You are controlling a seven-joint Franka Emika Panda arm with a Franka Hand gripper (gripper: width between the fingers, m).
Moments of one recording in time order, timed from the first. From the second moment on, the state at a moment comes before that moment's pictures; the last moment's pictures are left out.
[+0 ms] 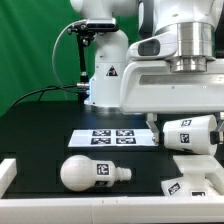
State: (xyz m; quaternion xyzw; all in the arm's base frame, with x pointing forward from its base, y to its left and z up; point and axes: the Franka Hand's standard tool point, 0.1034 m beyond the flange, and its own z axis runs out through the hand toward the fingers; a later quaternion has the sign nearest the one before) arm 0.627 0.078 0.095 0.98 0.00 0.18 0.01
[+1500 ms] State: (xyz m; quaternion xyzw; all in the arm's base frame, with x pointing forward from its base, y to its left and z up) arm 0.616 -0.039 0.101 0.94 -0.34 0.07 -0.05
